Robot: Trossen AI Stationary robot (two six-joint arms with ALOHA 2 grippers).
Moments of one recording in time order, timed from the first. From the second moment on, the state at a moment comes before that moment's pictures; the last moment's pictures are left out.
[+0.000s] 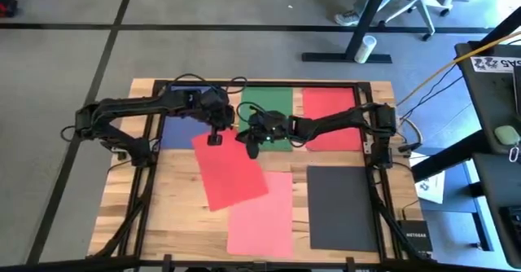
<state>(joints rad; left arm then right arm) 0.30 1.38 1.11 -0.69 0.03 0.41 -0.13 1.92 1.11 0.41 -0.11 0.41</state>
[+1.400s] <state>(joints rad) 0.28 1.38 1.11 -0.70 0.01 0.40 -0.14 1.89 1.11 0.23 -0.12 0.26</state>
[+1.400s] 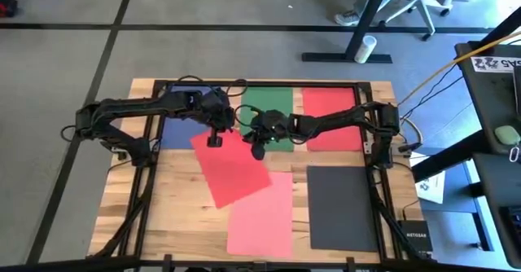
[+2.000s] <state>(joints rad) 0.27 1.38 1.11 -0.70 0.01 0.40 -0.18 1.89 1.11 0.22 -0.12 0.23</state>
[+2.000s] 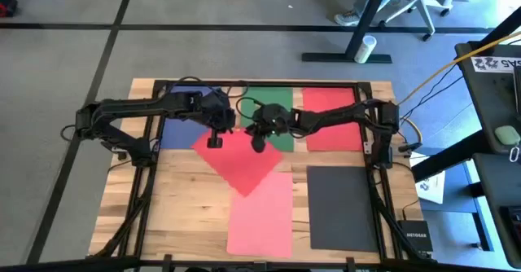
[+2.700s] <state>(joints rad) 0.27 1.38 1.10 -0.70 0.01 0.40 -0.09 1.88 1.20 0.15 0.05 -0.09</state>
